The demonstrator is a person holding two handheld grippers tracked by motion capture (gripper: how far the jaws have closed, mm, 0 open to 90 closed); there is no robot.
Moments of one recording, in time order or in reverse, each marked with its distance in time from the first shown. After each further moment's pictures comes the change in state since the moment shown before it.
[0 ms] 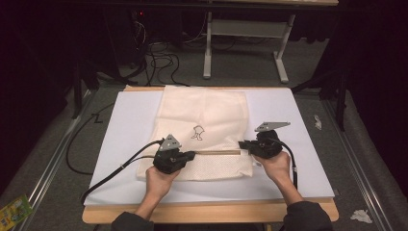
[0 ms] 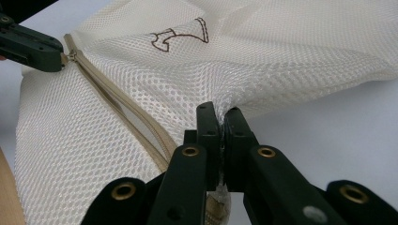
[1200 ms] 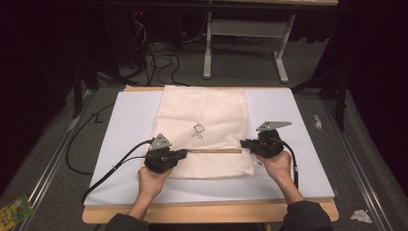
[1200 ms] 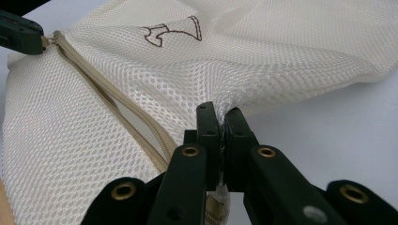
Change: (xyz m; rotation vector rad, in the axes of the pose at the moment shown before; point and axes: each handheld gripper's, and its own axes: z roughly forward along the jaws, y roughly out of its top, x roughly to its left) left arm 0.015 -0.008 -0.017 -0.033 0.033 -0.028; right arm -0.004 -0.001 -0.001 -0.011 -0.024 -0.013
